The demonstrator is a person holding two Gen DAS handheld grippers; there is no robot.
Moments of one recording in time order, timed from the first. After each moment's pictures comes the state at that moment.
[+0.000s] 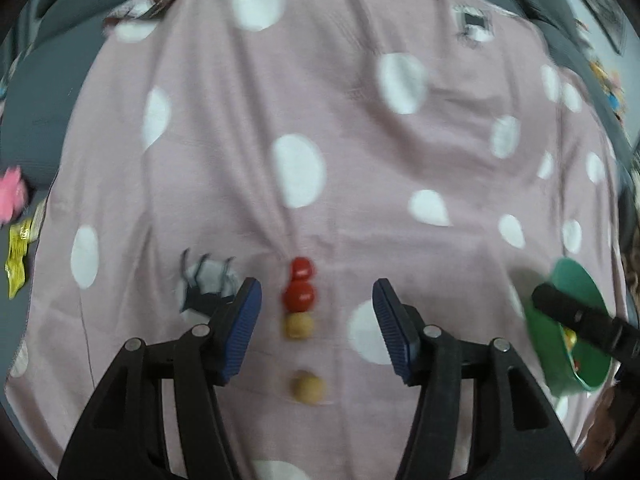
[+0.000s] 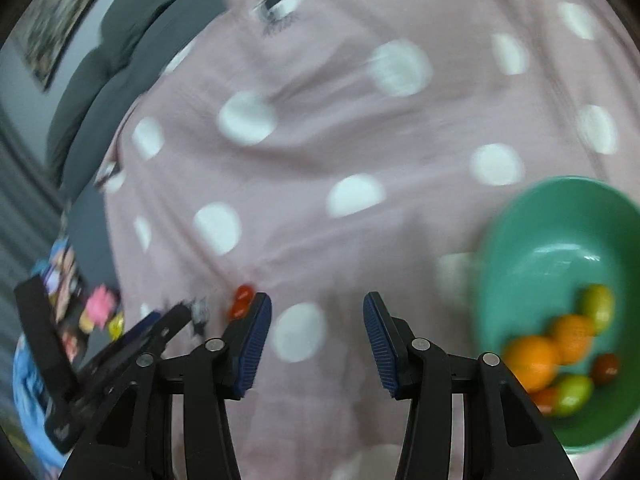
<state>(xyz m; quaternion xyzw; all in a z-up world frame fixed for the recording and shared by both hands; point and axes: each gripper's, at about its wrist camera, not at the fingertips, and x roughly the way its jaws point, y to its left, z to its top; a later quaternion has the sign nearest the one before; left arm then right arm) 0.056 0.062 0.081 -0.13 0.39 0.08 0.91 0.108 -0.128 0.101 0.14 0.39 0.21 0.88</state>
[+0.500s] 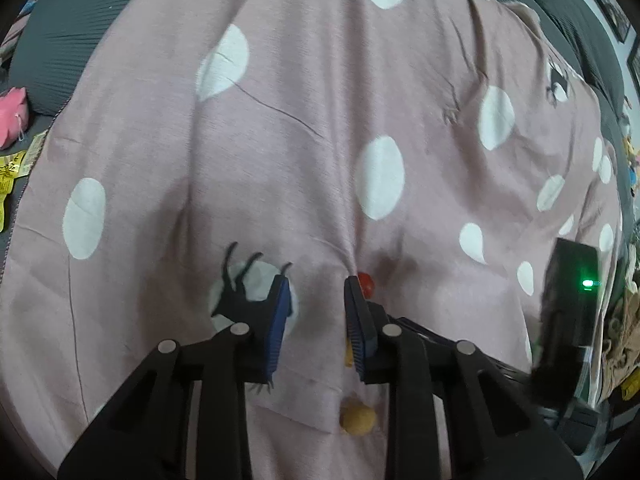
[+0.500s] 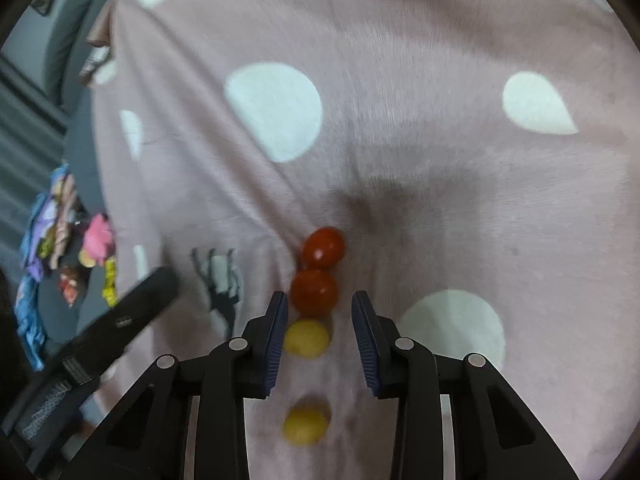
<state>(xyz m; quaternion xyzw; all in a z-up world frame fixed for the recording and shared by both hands) 0.066 0.134 0.061 -0.23 0.40 0.09 0.88 0.176 0.012 0.017 0.09 0.51 0.28 0.81</state>
